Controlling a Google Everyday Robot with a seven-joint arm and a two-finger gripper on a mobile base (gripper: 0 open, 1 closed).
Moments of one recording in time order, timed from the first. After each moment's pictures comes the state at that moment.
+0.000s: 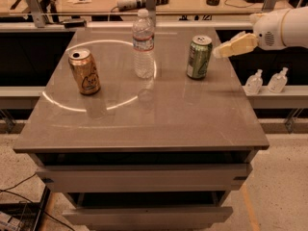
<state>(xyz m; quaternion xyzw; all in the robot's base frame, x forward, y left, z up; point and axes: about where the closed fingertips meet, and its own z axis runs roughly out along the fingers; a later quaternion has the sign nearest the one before) 0.691 -0.241 0.943 -0.36 0.77 0.12 0.52</state>
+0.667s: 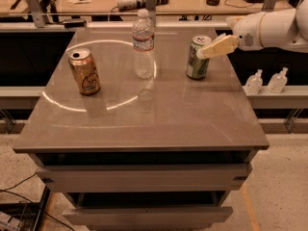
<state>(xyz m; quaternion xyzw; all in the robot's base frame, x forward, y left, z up) 0.713 -0.190 0.927 -0.39 0.74 0.18 0.52</state>
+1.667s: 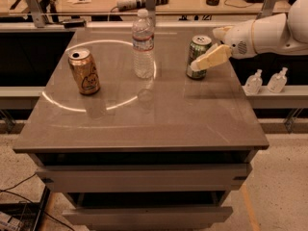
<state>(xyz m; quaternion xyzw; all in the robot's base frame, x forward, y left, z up) 0.682 -0.163 0.905 -0.44 0.74 0.22 0.47</state>
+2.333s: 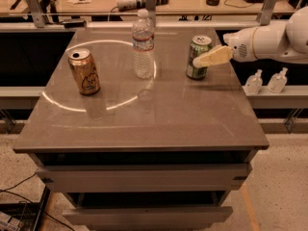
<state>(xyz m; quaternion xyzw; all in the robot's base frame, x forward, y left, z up) 0.712 -0.185 0.882 -0.35 0.77 0.21 0.48</state>
